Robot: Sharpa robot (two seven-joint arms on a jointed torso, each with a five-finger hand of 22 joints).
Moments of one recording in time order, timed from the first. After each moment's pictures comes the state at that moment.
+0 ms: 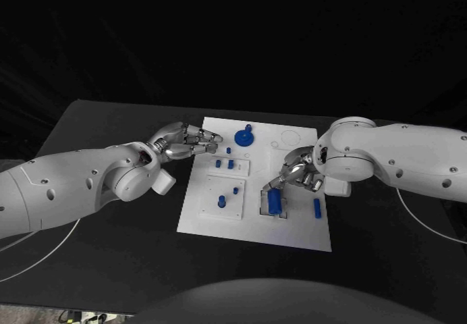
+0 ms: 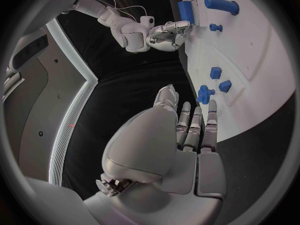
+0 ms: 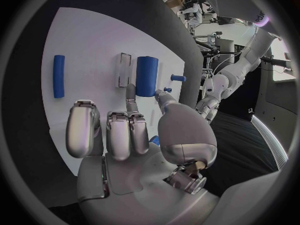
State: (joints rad) left arm 1.25 -0.82 -0.23 1.42 -0.35 -0.10 0.35; left_hand 1.70 0.13 -0.18 0.29 0.46 0.92 0.14 0.11 0.08 0.43 0.13 0.50 0.06 0.38 0.13 0.30 0.06 0.16 0.47 0.29 0.13 0.66; right arm 1.36 -0.76 -0.22 1.55 -0.73 0.24 -0.64; right_hand 0.95 0.00 0.14 0.10 0.39 1.08 0.03 0.20 0.73 1.47 -0.04 1.57 1.31 1.46 -0.10 1.50 1.31 0.05 1.46 0.01 1.28 1.31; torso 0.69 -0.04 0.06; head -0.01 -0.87
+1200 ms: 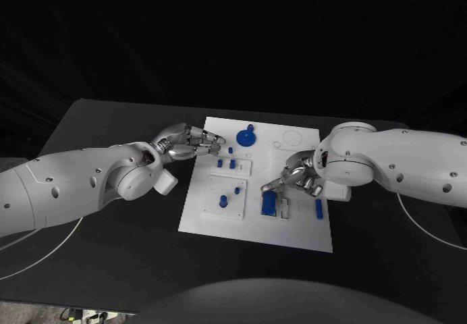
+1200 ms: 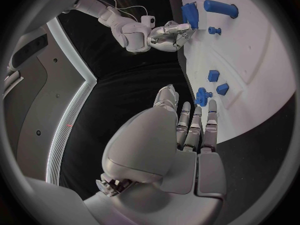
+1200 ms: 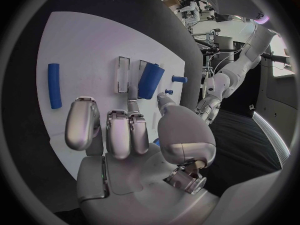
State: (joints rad) left arm 1.25 -0.81 -0.23 1.42 -0.35 -0.08 0.34; left_hand 1.70 0.13 -0.18 0.29 0.46 0.92 0.14 0.11 0.08 0.43 0.13 0.50 0.06 0.38 0.13 0.30 0.06 0.16 0.47 0.29 0.13 0.66; right arm 1.34 -0.76 -0.22 1.55 -0.71 0.21 -0.65; right_hand 0.87 0.00 0.08 0.16 0.09 1.03 0.05 0.15 0.76 1.47 -0.03 1.57 1.31 1.47 -0.09 1.46 1.31 0.06 1.44 0.03 1.21 1.31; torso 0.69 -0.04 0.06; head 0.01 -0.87
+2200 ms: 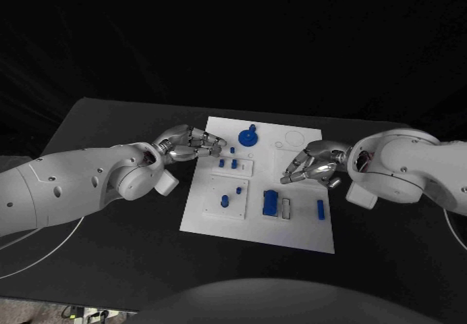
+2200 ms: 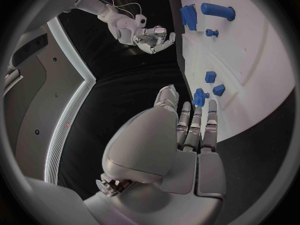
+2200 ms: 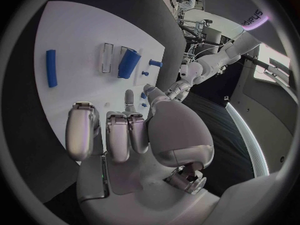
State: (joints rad) left arm 1.24 -0.82 -0.23 1.42 -0.35 -0.06 0.33; left_hand 1.72 0.13 -0.17 0.29 0.48 0.93 0.14 0.11 0.08 0.43 0.13 0.50 0.06 0.38 0.13 0.30 0.06 0.16 0.47 0.29 0.13 0.65; right arm 1.36 -1.01 -0.22 1.81 -0.84 -0.05 -0.35; right_hand 1.16 0.00 0.13 0.02 0.34 0.86 0.08 0.24 0.90 1.47 0.00 1.57 1.31 1.47 -0.07 1.57 1.31 0.06 1.47 0.03 1.31 1.31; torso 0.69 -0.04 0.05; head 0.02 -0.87
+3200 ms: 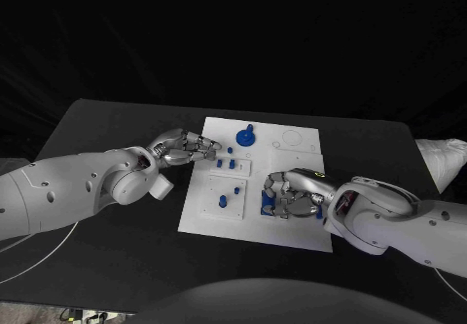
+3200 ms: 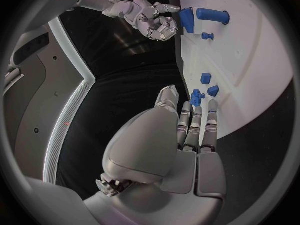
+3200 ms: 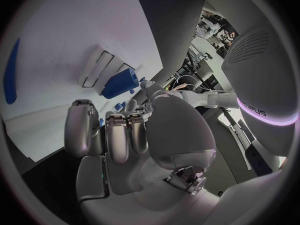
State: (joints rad) left arm 1.23 -0.85 -0.23 1.43 -0.35 -0.05 0.34; left_hand 1.73 0.13 -0.17 0.28 0.49 0.93 0.14 0.11 0.08 0.44 0.14 0.50 0.06 0.39 0.14 0.31 0.06 0.16 0.47 0.29 0.13 0.65; right arm 1.13 -0.97 -0.22 1.82 -1.39 -0.36 -0.06; right_hand 1.22 -0.06 0.15 0.13 0.48 0.52 0.07 0.91 1.31 1.46 -0.01 1.57 1.31 1.47 -0.07 1.57 1.31 0.06 1.44 0.05 1.27 1.31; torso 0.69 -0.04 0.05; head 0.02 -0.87
